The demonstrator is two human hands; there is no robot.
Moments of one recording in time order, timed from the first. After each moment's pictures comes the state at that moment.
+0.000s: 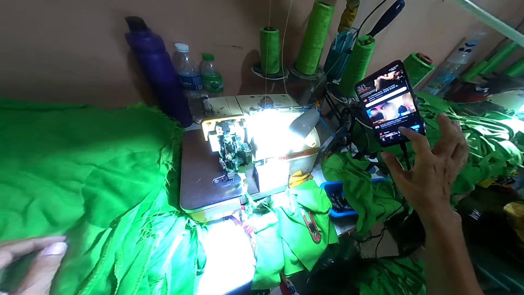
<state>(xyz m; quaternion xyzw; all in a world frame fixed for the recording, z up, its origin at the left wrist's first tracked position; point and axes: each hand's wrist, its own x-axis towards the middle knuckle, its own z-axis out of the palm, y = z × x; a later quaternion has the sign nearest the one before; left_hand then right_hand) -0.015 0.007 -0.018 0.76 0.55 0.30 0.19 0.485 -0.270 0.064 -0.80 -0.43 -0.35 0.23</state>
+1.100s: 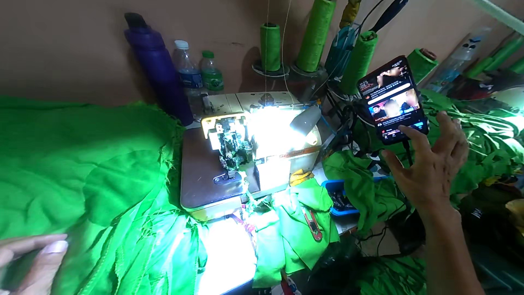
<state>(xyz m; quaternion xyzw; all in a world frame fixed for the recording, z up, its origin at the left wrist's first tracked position) -0.010 0.005 -0.013 0.78 0.49 0.33 0.19 0.488 -0.268 0.061 -0.80 -0.43 -0.35 0.24</state>
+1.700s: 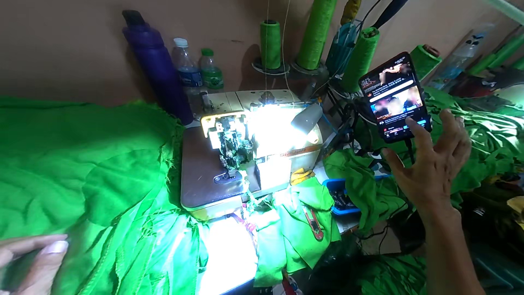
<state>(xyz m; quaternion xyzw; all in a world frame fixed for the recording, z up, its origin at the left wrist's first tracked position) -0.018 0.012 -0.020 0.77 0.51 0.32 0.21 0.486 -0.266 0.058 -0.80 -0.42 -0.35 0.24</state>
